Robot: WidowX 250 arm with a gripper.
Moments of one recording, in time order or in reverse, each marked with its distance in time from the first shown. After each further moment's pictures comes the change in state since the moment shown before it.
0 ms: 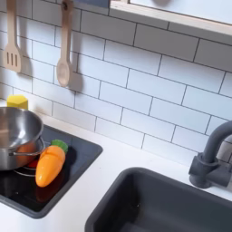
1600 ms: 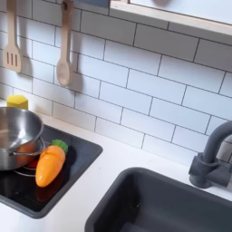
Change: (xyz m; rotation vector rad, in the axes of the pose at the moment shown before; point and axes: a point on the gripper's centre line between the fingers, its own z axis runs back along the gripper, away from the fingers) arm 0.000 -0.016 0.016 -0.087 0.052 -0.055
